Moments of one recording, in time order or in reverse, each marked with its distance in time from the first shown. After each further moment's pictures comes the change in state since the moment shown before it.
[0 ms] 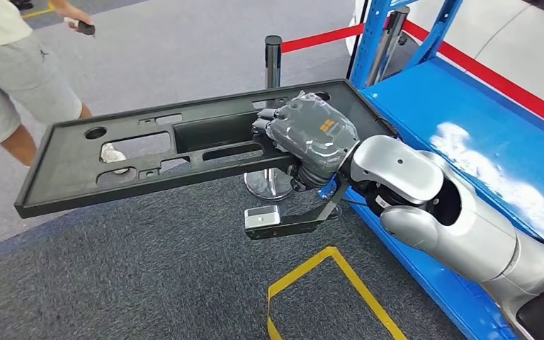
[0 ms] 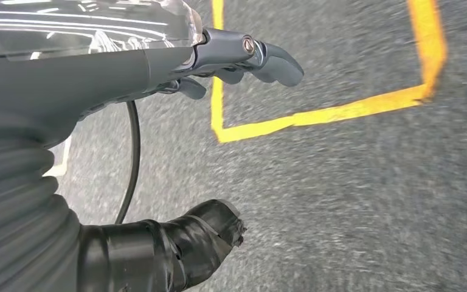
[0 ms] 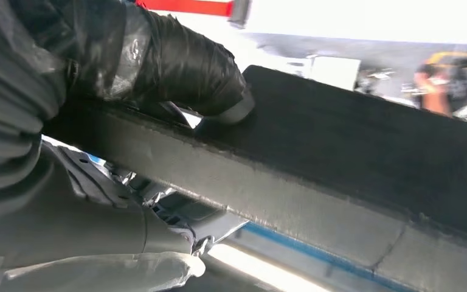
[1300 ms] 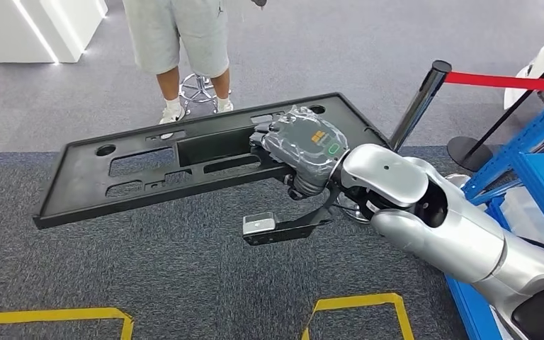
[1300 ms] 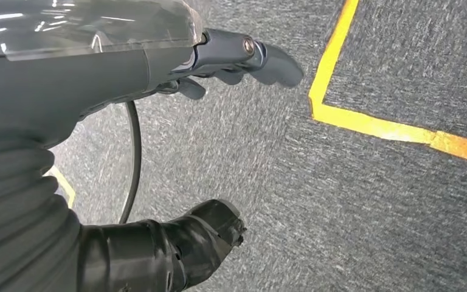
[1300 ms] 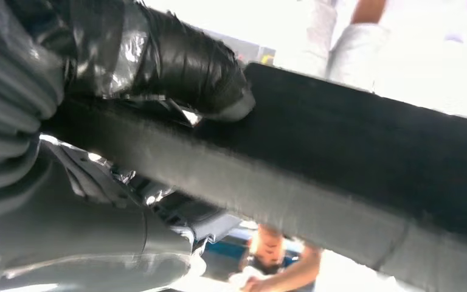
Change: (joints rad) left arm 0.007 -0.003 0.000 -0.002 -0.030 -0.007 -0.002; right arm 0.005 0.005 0.043 0.047 -0.002 0.010 0.004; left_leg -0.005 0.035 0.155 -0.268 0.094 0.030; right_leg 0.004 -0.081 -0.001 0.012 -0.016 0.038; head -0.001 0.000
